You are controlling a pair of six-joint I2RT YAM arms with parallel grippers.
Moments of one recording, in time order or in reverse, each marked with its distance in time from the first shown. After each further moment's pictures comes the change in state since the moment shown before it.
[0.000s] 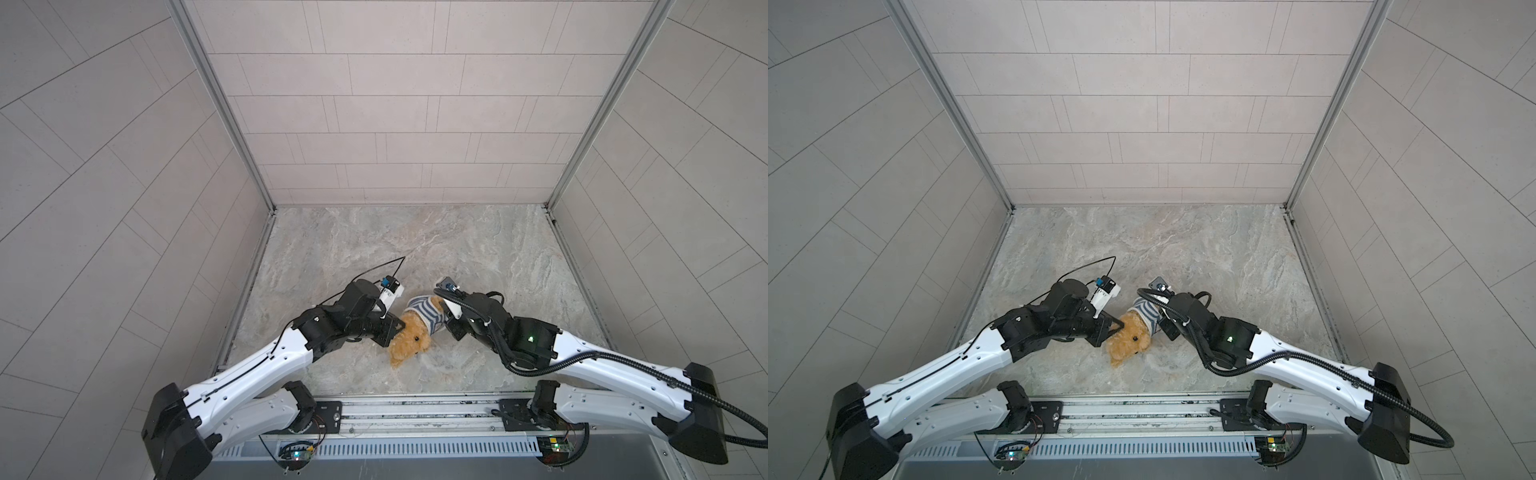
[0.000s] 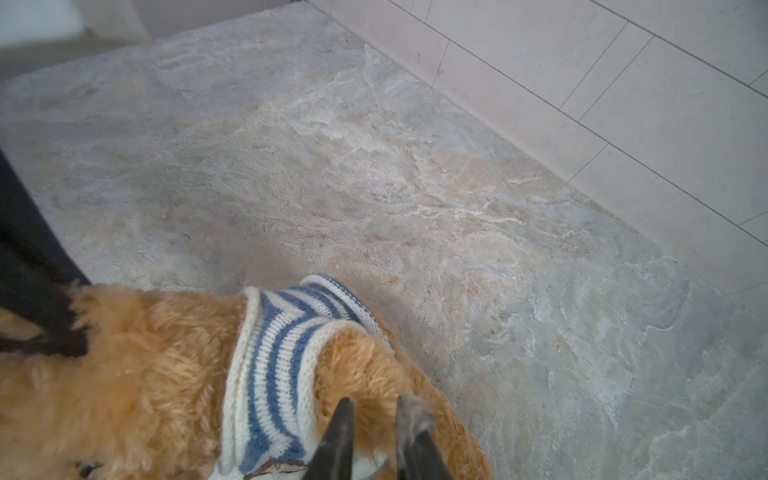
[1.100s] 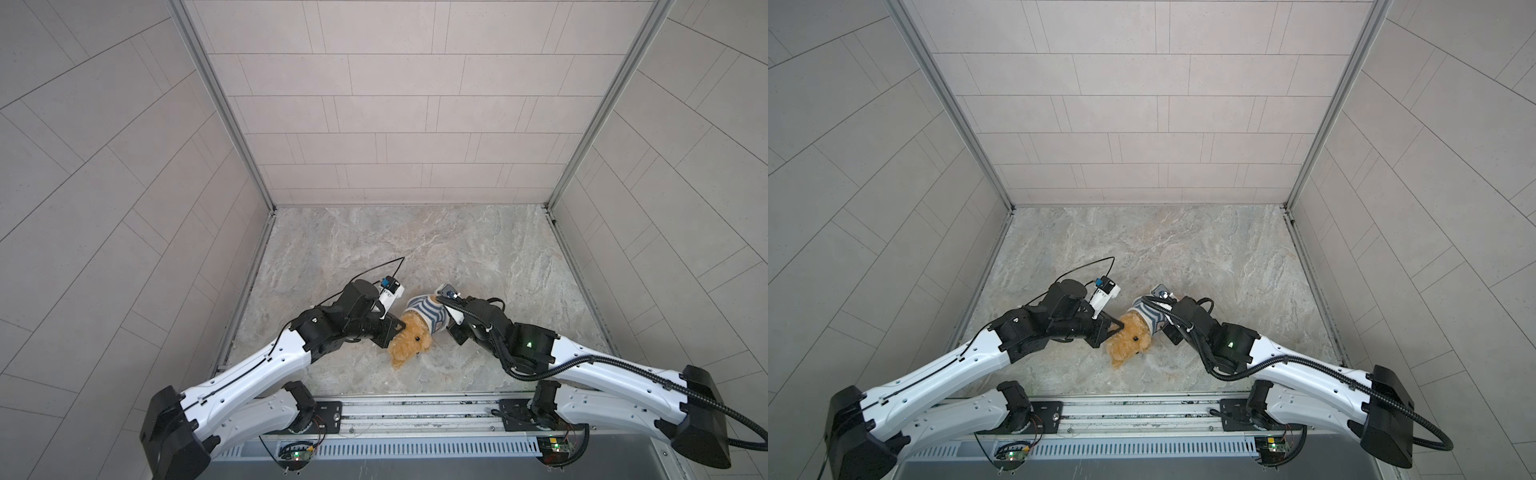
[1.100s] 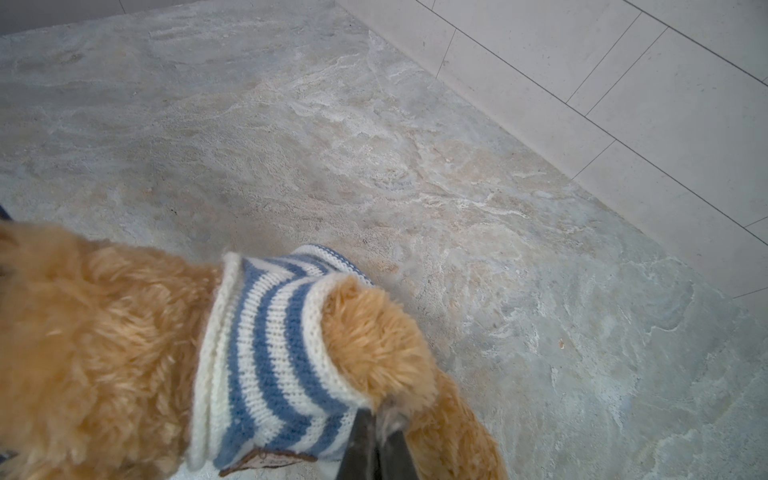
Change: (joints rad) left arm 0.000 -0.017 0.001 -0.005 0.016 0.015; right arm -0.018 -0.007 -0.090 0.074 0.009 -0.035
